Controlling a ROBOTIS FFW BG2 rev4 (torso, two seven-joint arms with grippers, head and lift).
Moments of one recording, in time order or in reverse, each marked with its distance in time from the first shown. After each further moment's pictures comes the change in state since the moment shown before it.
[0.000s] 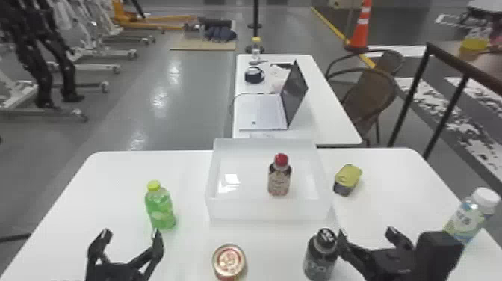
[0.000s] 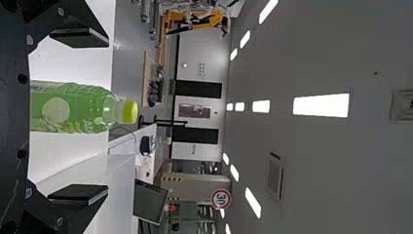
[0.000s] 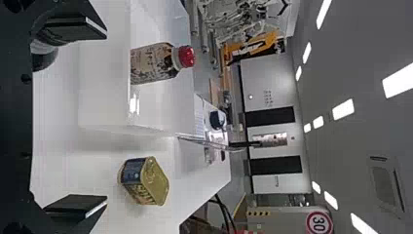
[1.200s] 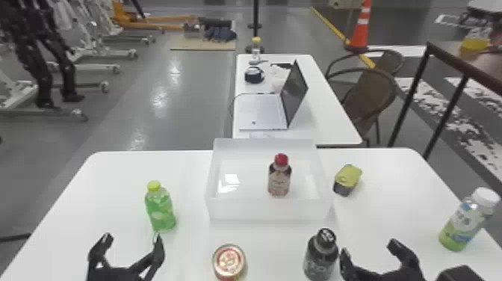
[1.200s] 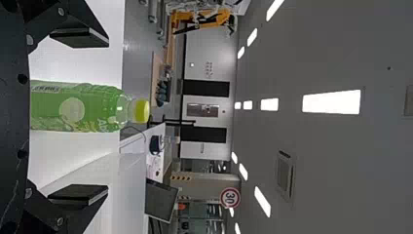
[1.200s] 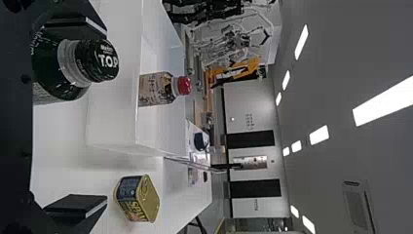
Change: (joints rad) left arm 0.021 0.000 0.004 -0.018 -0.015 0.035 0.000; right arm 0.090 -0.007 -0.011 0.035 0.016 -0.226 0.135
